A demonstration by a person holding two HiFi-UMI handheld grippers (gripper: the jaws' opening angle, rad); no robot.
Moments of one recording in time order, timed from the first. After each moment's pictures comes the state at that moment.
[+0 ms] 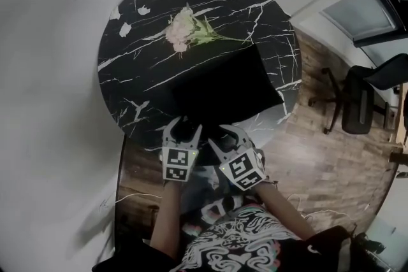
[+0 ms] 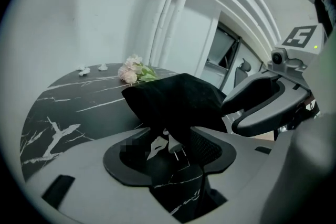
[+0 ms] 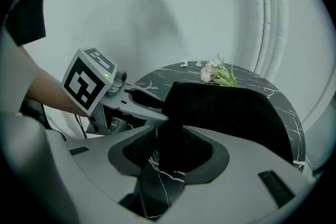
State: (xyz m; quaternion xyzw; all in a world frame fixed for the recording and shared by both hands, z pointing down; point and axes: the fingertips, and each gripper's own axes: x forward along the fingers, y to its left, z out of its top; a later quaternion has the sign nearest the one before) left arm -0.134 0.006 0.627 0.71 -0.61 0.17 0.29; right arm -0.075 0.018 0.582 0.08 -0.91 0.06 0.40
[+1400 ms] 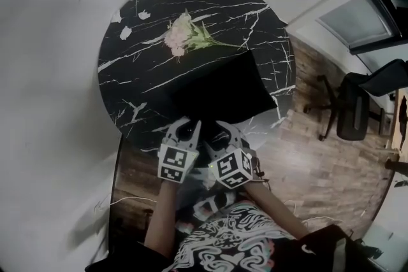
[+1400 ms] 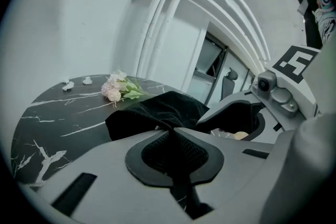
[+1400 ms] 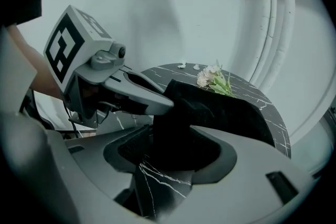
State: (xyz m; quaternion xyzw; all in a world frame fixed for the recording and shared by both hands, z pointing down) left arm -0.113 -0.018 0.579 0.76 -0.58 0.13 0.26; right arm -0.083 0.006 0.581 0.10 -0.90 0.00 0.41
